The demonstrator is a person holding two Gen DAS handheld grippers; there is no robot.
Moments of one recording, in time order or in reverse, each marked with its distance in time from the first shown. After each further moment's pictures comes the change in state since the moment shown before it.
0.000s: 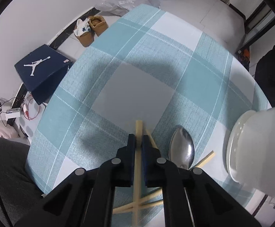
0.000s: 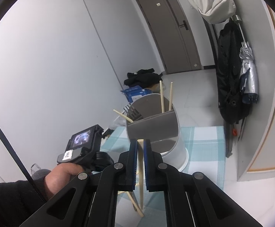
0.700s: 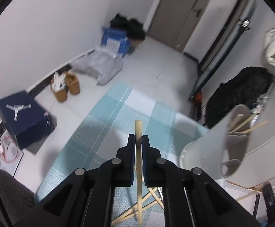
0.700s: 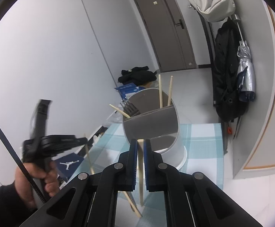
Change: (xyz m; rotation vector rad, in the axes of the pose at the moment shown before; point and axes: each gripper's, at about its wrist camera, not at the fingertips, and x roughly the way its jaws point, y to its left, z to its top) left arm -0.108 0.040 -0.029 0.092 -0.473 -0.357; right arm 0.013 0.010 -0.005 -0.012 0.015 -0.062
